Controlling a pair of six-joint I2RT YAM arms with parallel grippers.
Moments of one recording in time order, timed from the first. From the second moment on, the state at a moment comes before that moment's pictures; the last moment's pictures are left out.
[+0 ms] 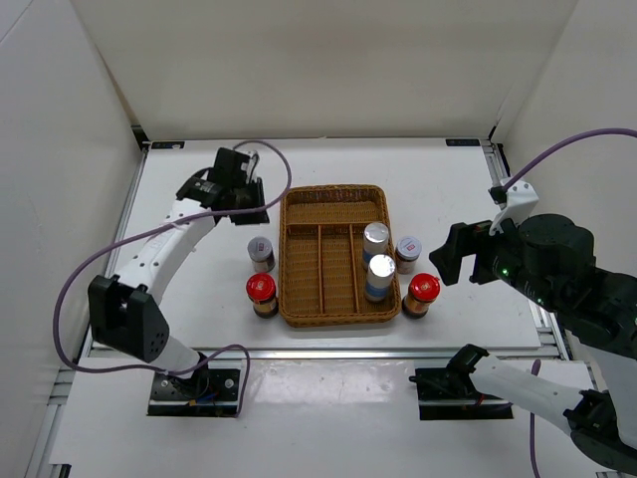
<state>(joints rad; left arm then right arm) -0.36 1.51 1.35 -0.79 0.05 -0.38 0.77 0.83 1.59 -1.28 0.25 0.31</state>
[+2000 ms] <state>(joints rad) -0.57 1.78 1.75 -0.76 0.10 -0.39 0.77 0.85 1.60 -1.32 0.30 0.31</state>
